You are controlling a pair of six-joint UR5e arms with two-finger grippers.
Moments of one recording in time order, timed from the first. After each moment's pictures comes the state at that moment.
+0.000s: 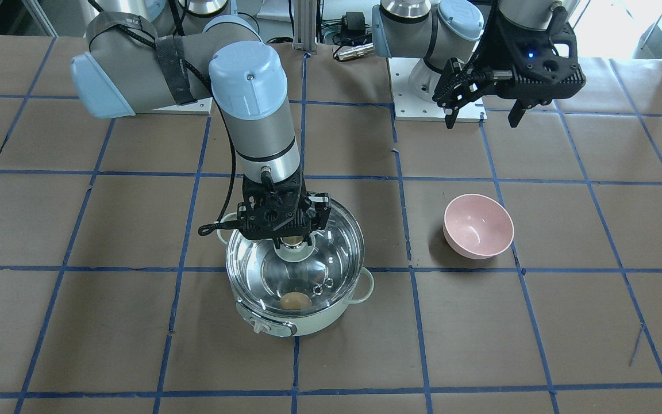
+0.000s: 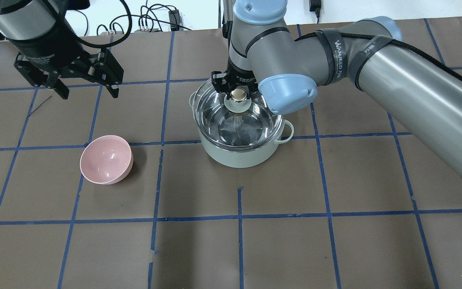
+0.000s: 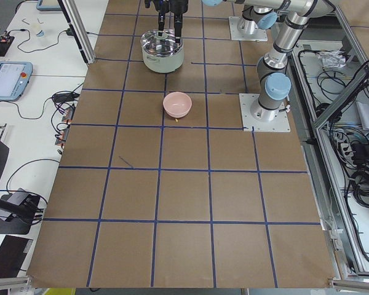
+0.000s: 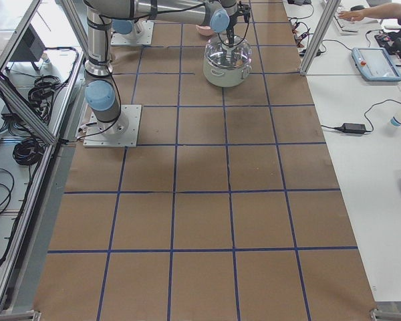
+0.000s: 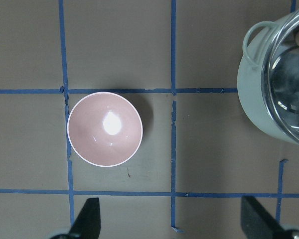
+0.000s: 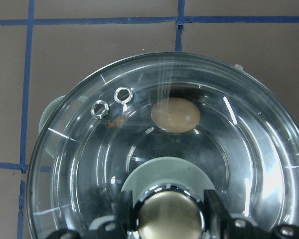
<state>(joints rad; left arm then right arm) -1.56 -1.52 -1.51 -1.66 1.62 0.00 1.90 -1.23 1.54 -2.09 -1.49 0.29</state>
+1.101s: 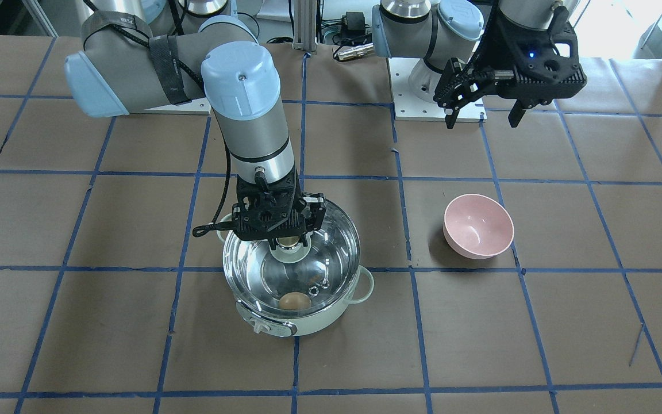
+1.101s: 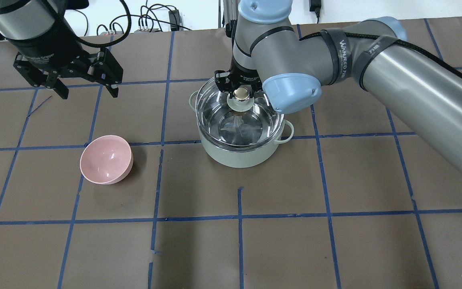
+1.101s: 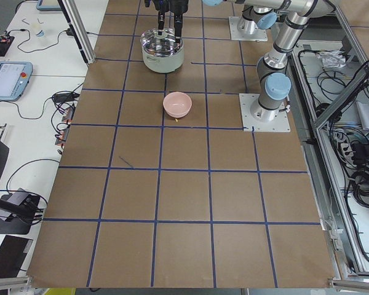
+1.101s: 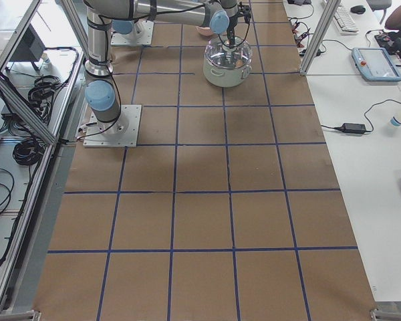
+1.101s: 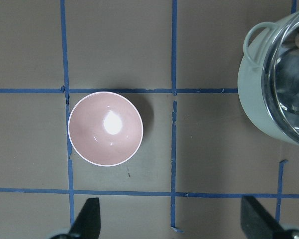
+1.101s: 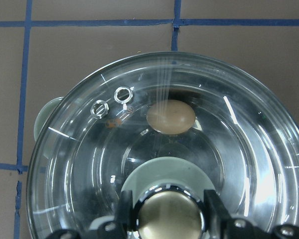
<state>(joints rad) -1.56 -1.52 -1.51 -1.65 1.62 -0.01 1.89 -1.24 1.55 -2.09 -1.49 0.28</state>
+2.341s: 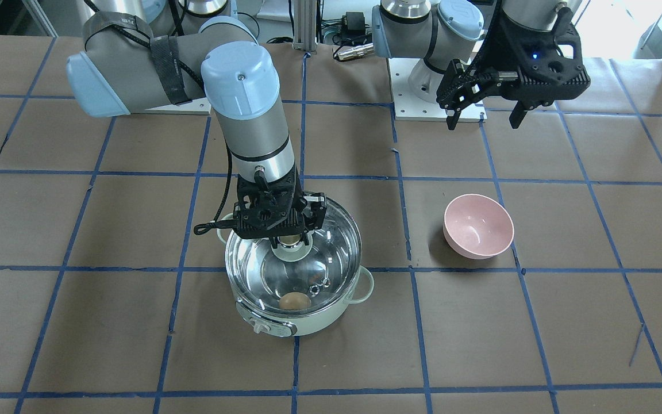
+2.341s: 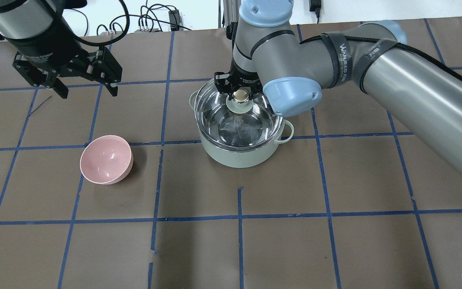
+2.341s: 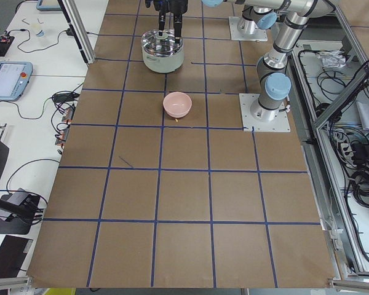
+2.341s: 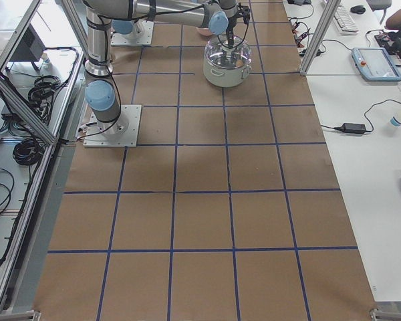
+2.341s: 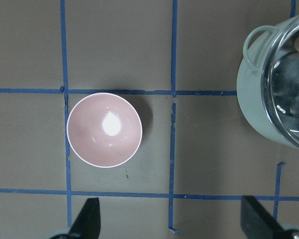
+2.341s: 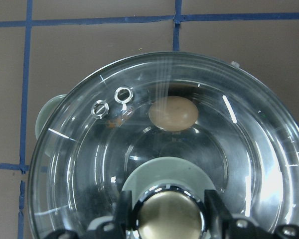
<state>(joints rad) -1.56 -1.52 -1.51 -1.65 1.61 -0.01 1.89 -1.24 1.57 -2.11 -1.48 0.29</state>
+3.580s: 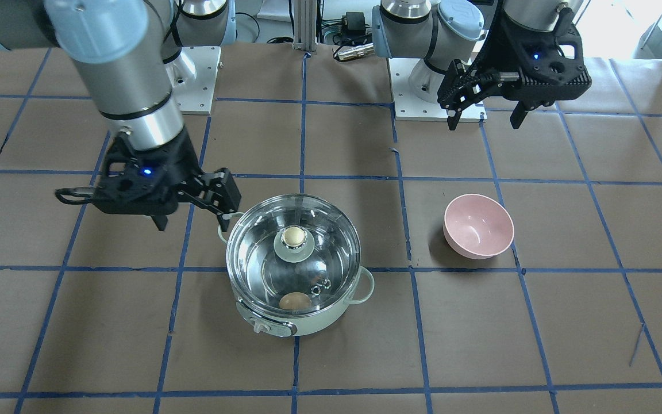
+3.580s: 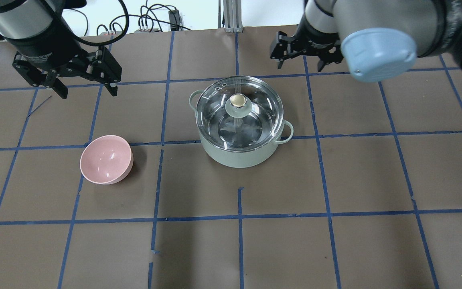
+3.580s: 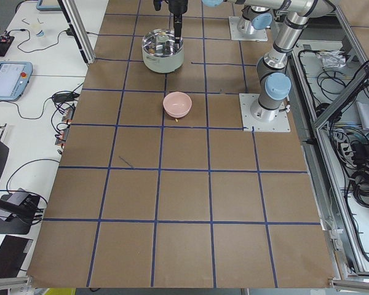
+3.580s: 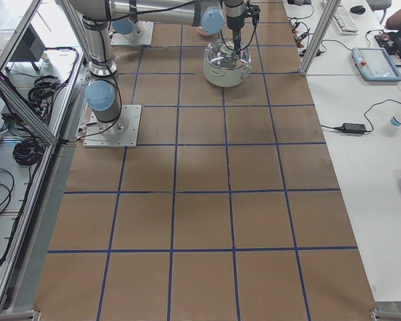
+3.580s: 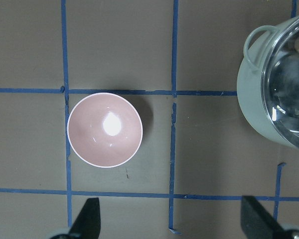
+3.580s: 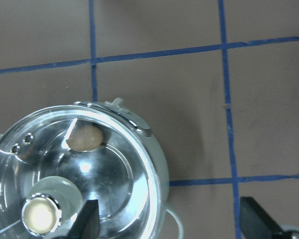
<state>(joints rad) -1.55 -1.52 -1.51 -1.65 1.61 -0.01 1.65 -1.42 1.56 -1.91 -1.51 0.18</state>
